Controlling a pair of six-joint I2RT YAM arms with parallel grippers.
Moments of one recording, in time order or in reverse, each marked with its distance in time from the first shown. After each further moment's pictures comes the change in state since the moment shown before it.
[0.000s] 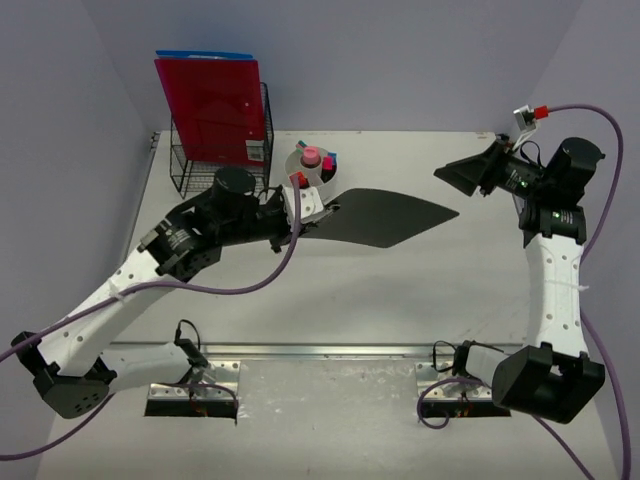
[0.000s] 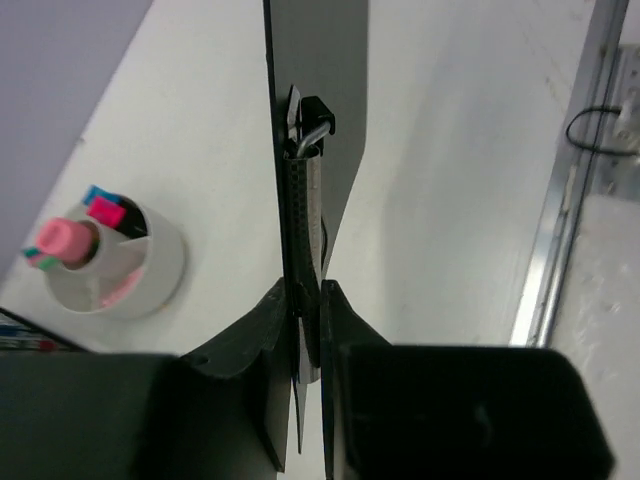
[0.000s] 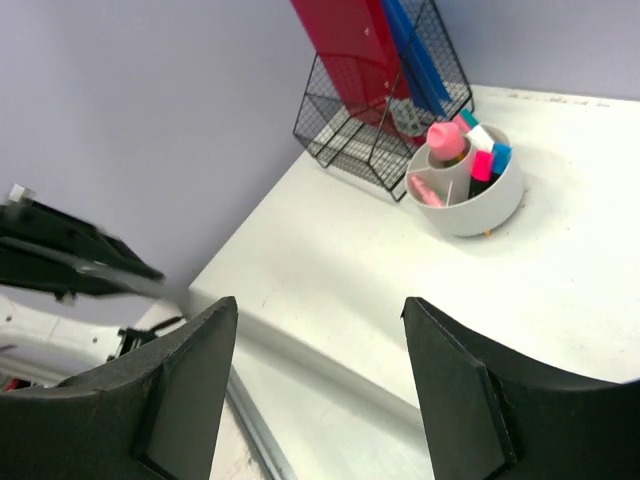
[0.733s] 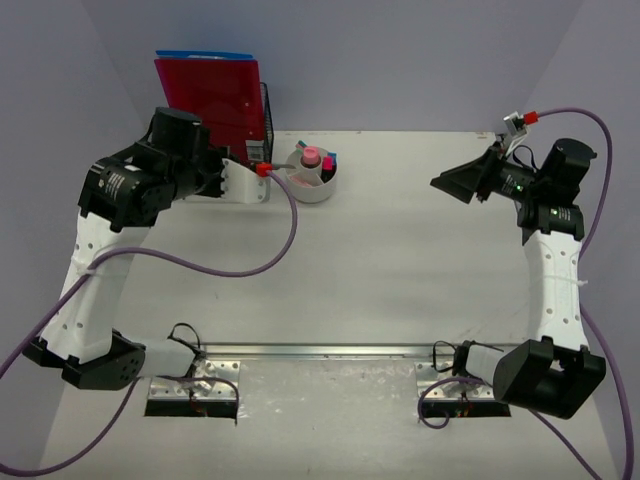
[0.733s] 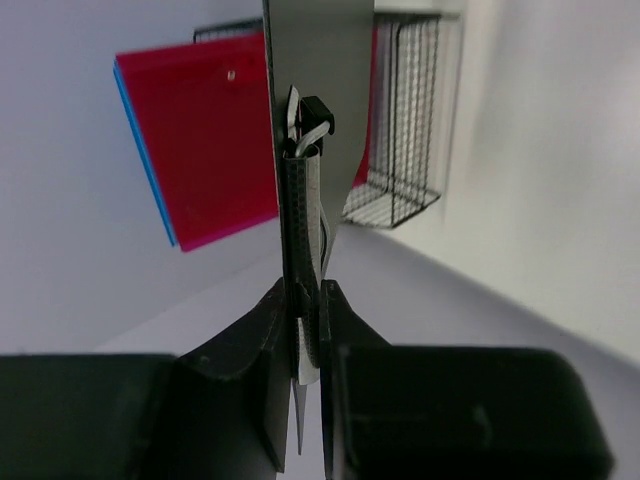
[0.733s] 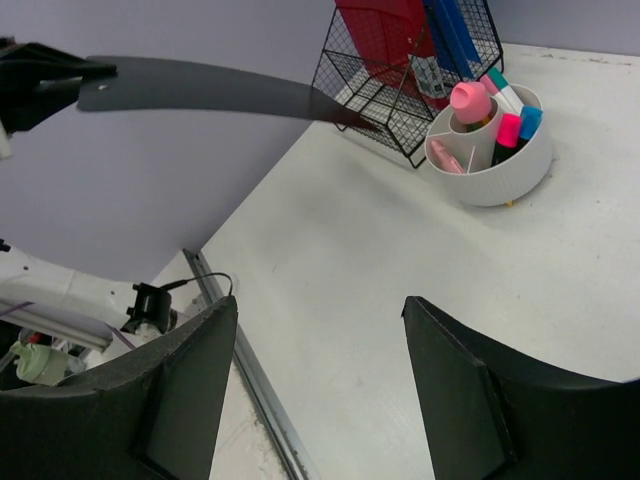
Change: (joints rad) left arm 0.289 0.180 0.671 -0.795 -0.383 1.008; right arm -0.002 0.024 -0.001 -0.117 -0.079 -0.125
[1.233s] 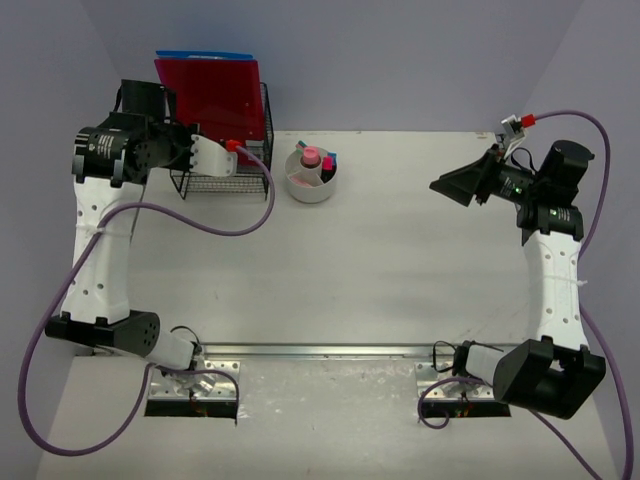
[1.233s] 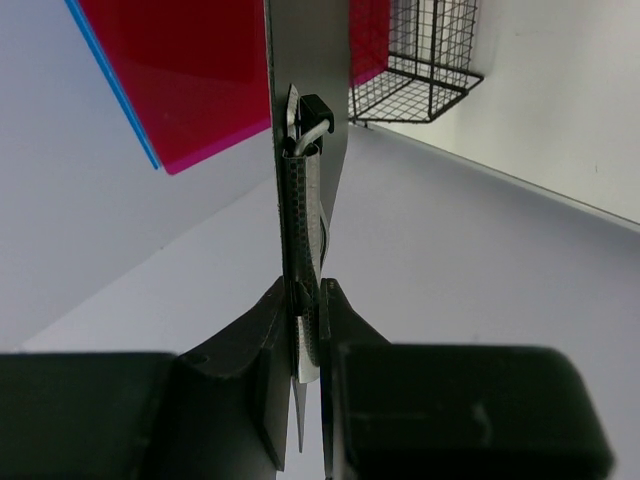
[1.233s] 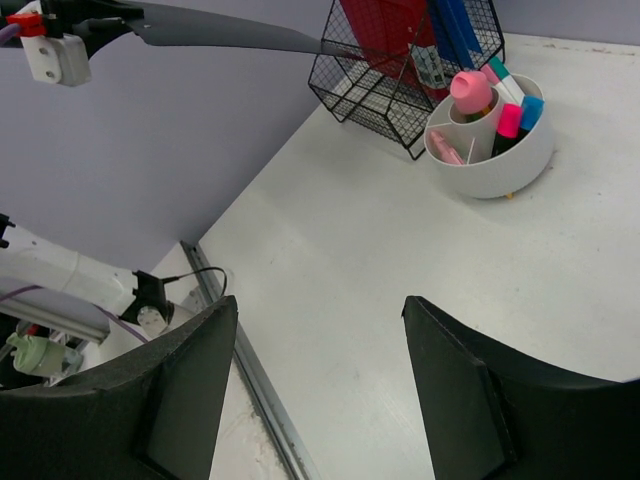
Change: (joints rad) left arm 0.359 0.179 0.124 -0.015 0.075 0.304; right arm 0.000 0.000 -0.009 -0.041 -0.009 -0.051
